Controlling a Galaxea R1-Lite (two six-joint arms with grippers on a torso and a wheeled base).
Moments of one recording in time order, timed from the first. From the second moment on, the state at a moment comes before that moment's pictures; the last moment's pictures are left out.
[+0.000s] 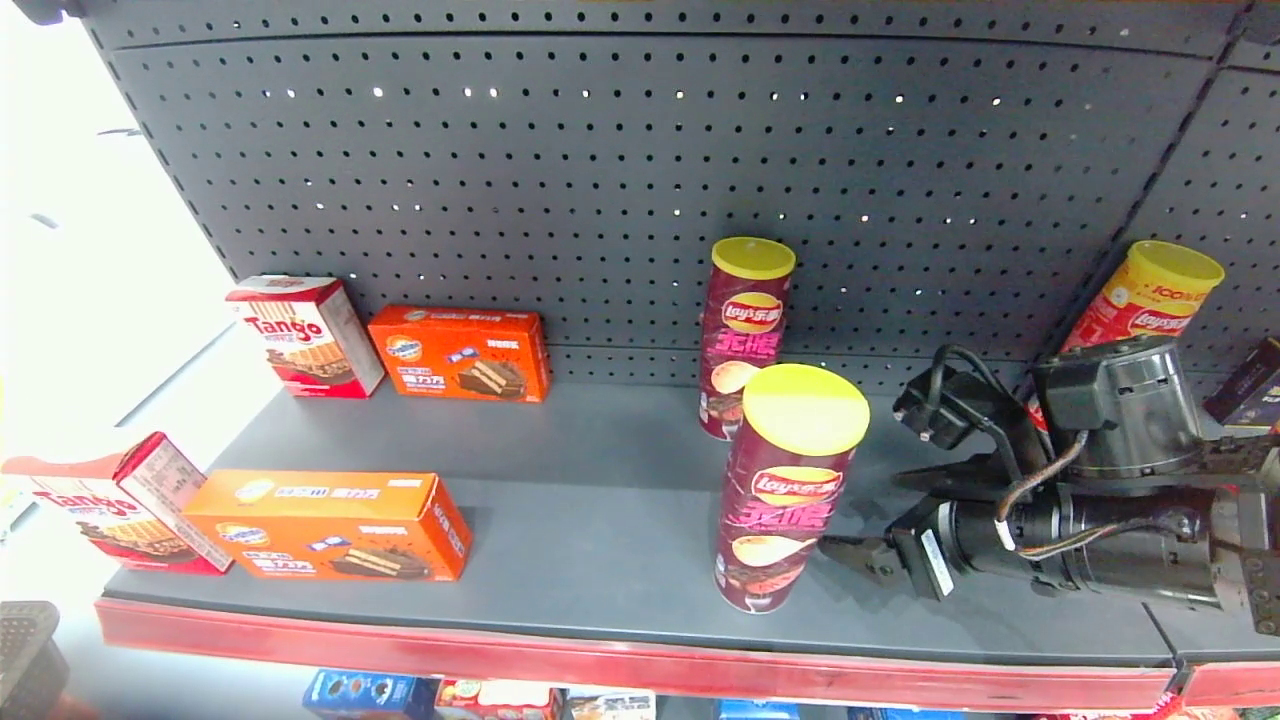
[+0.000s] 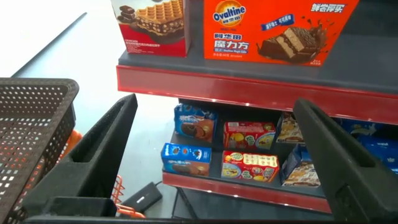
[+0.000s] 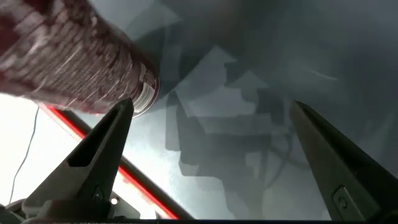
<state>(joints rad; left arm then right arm) 0.00 0.00 0.00 -0.01 0.11 -0.03 0.58 1.55 -0.80 -0.20 -0.02 -0.11</state>
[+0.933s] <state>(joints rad) 0.00 0.00 0.00 -0.01 0.11 -0.03 0.59 1.61 -0.85 -0.20 -0.02 -0.11</state>
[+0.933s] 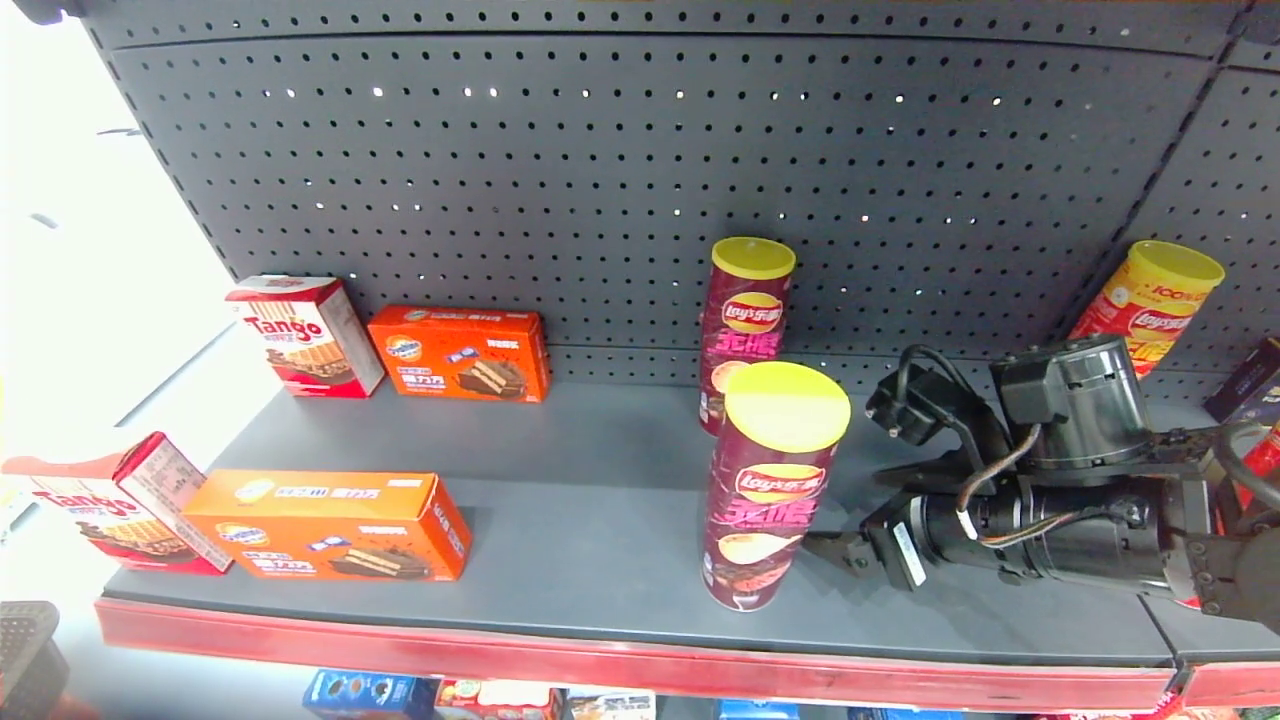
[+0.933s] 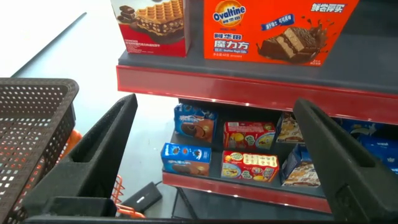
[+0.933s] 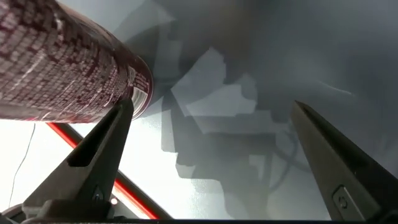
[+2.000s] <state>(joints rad) 0.00 0.00 0.00 -0.01 0.11 -0.03 0.54 1.45 -0.81 -0.20 -0.02 -0.10</state>
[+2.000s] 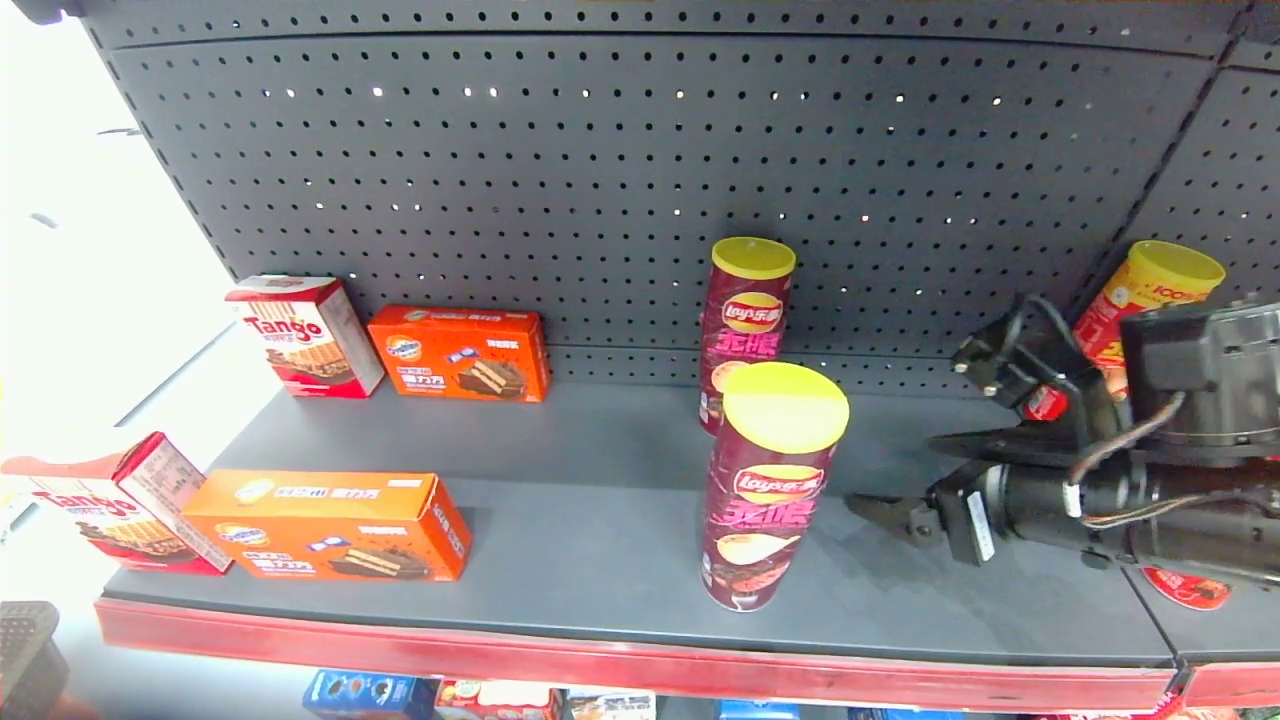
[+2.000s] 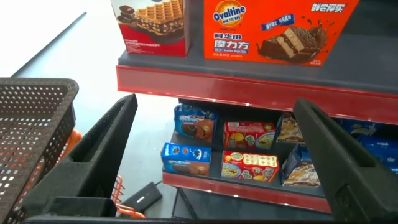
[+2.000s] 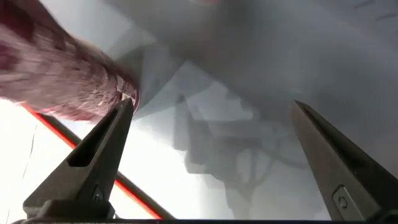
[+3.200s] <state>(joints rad) 0.00 0.00 0.00 -0.01 0.11 -0.03 0.38 0.08 -0.03 -0.01 -0.03 0.03</state>
